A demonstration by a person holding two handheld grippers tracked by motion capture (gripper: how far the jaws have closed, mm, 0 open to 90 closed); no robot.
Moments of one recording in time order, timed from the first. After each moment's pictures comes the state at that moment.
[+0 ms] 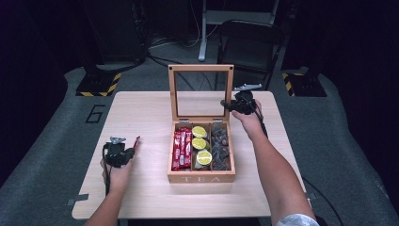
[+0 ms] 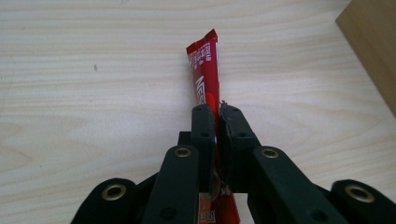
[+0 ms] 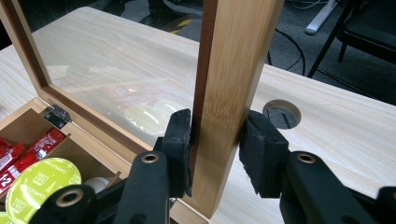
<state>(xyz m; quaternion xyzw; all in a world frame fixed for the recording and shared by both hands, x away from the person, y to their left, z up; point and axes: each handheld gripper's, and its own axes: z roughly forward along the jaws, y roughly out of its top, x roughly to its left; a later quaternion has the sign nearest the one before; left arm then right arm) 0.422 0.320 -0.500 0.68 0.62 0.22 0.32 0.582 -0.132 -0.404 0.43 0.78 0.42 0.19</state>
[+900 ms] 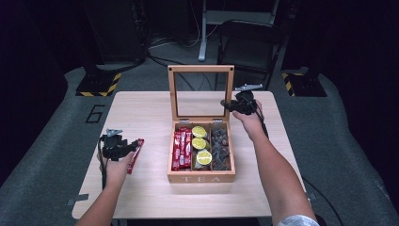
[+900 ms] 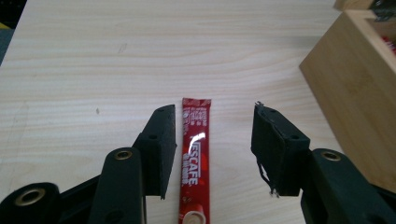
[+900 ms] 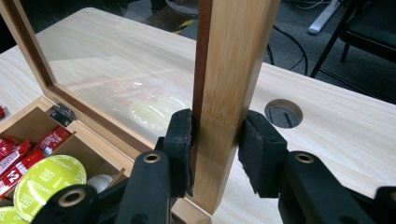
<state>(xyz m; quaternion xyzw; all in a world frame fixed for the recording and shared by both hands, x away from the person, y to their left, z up) 0.428 0.317 -0.458 0.67 0.60 0.23 0.36 0.579 -0.133 -0.402 0.43 0.78 0.42 0.18</state>
